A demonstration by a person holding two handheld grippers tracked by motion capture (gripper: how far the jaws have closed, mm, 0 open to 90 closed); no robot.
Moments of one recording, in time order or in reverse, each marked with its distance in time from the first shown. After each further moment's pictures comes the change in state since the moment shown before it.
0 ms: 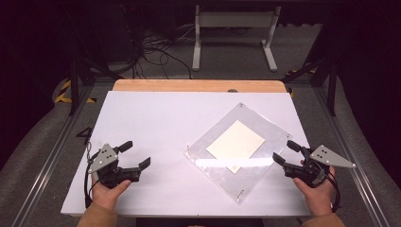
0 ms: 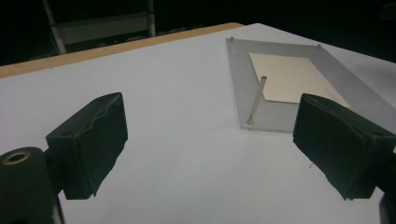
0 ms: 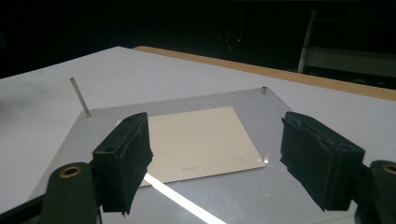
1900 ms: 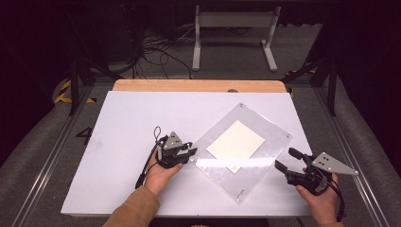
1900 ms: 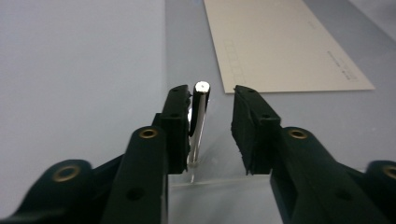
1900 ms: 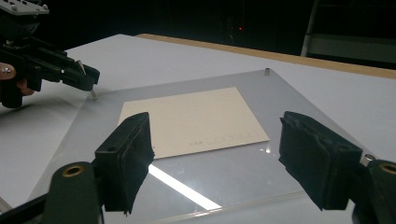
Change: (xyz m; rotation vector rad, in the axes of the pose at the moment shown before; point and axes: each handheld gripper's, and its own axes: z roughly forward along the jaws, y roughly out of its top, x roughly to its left) left arm -0.047 0.007 0.147 0.292 -0.117 0.076; right arm 0.005 -0.013 -0.013 0.041 0.005 0.016
